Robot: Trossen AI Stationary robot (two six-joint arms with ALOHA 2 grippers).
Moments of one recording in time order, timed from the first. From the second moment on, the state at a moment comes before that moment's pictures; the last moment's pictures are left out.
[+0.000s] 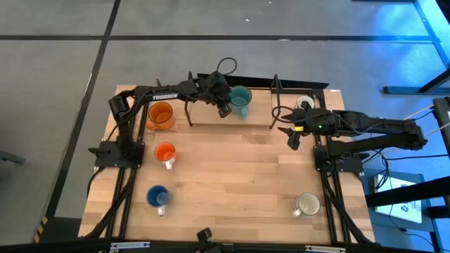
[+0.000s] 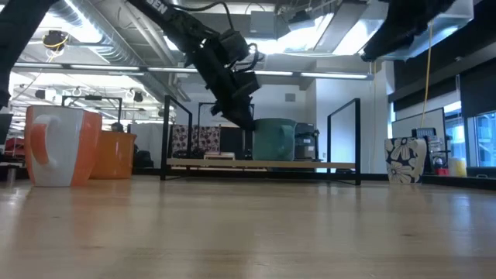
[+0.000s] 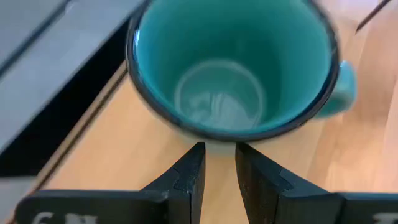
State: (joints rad) left arm 0.51 1.87 1.40 -0.33 0.02 0.01; right arm -0.05 0.82 0.87 -0.70 0.31 0.16
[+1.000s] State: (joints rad) left arm 0.51 2.02 1.40 0.17 -0.03 0.04; right arm -0.05 0.82 0.85 -0.69 0.31 0.23
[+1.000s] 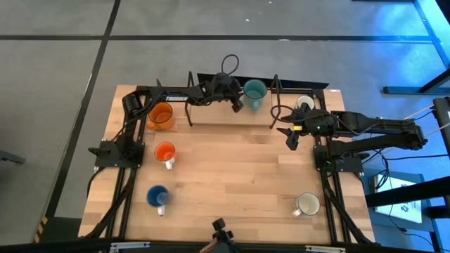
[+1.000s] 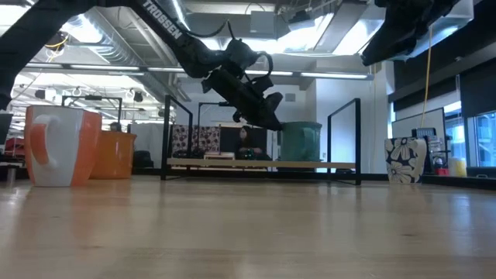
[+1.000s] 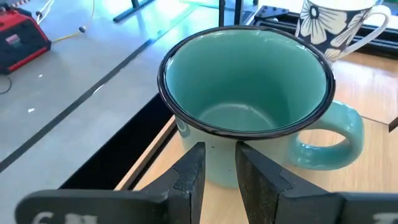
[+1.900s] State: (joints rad) left arm 0.51 2.08 1.39 0.32 0.06 0.08; right arm -0.05 0.82 0.85 -0.68 0.31 0.23
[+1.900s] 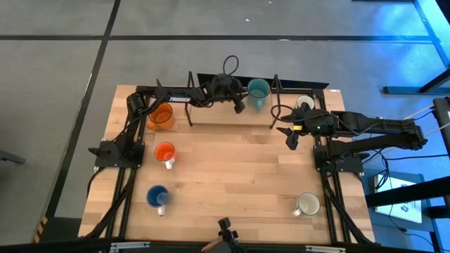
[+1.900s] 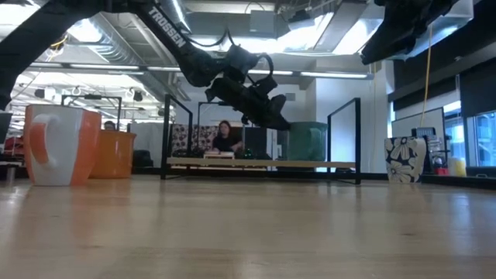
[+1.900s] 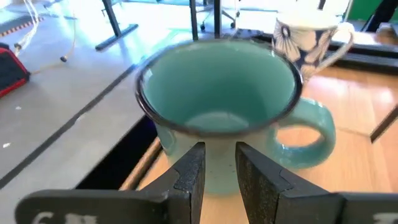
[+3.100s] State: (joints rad) left arm 0.31 1.36 1.40 -0.51 -0.02 -0.10; right arm -0.05 0.82 0.85 -0.57 0.28 0.23
